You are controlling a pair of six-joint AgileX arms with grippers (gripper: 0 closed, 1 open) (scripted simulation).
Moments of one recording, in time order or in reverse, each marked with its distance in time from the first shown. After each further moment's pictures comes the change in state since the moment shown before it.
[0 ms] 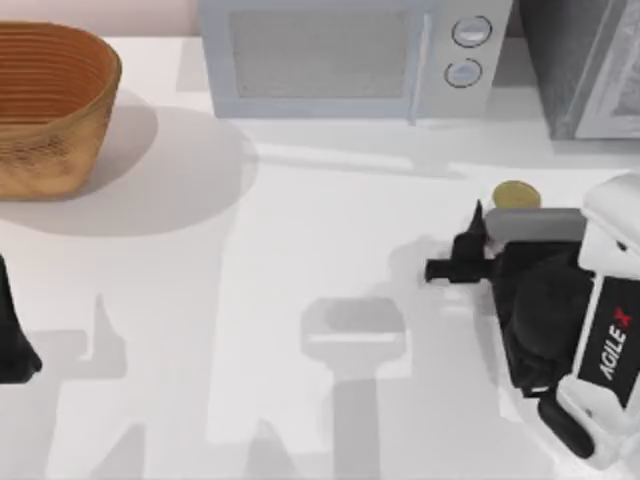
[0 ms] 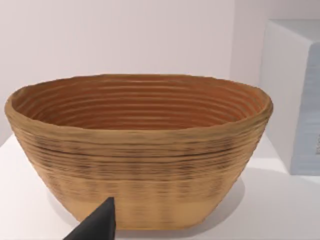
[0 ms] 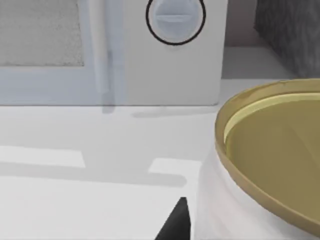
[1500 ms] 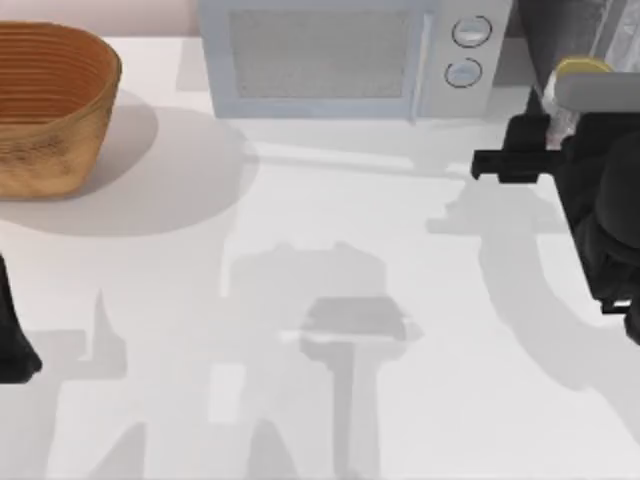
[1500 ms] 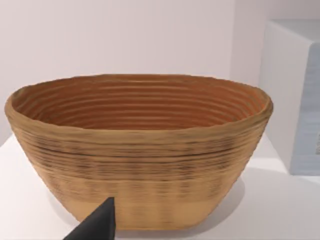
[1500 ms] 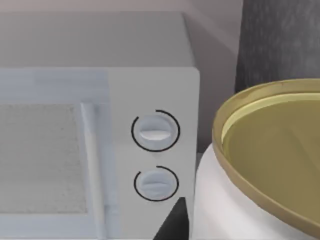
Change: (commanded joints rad) left arm 0.000 0.000 0.000 0.000 0.000 0.000; right arm -0.032 -0.778 -0.016 -0.761 -0.042 0.001
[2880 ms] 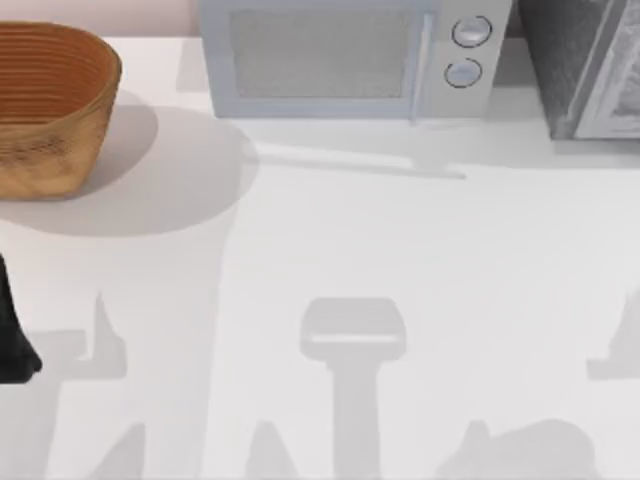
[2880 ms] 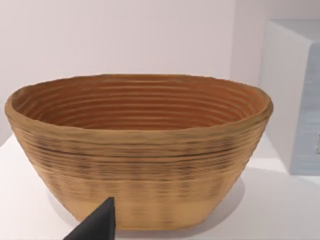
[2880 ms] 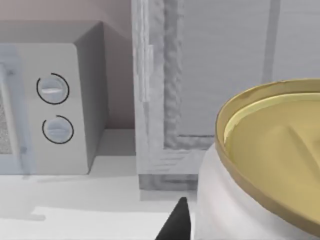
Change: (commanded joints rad) left arm 0.000 0.000 0.000 0.000 0.000 0.000; right arm -0.502 -1.533 -0.569 -0.847 -0.522 -0.075
